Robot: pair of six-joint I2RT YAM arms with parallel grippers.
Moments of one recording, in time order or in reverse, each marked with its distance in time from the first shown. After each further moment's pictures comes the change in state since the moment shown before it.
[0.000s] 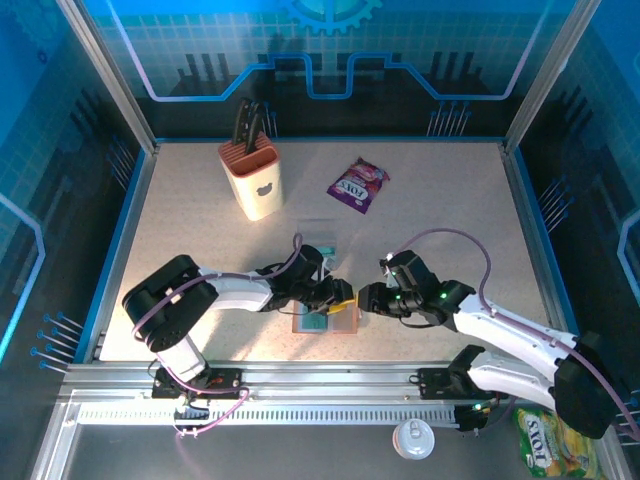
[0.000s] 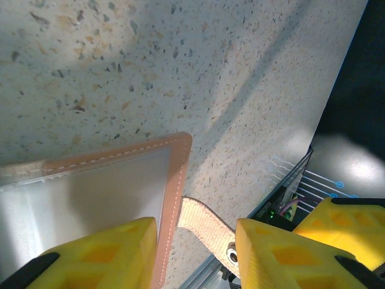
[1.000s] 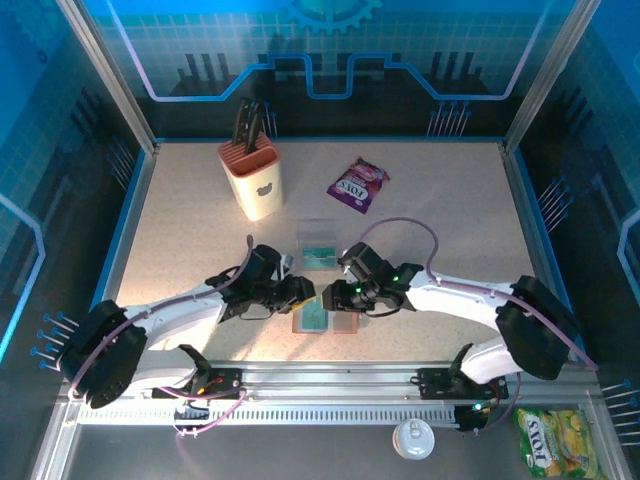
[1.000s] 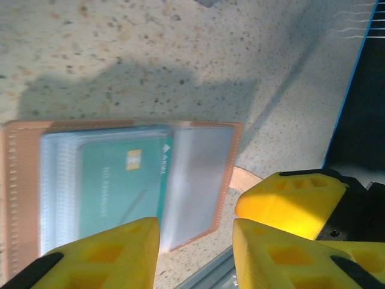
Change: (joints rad) left arm 0.164 -0.430 -0.187 -0.304 -0.074 0.132; right arm 0.166 0.402 0.233 0.097 -0.028 0.008
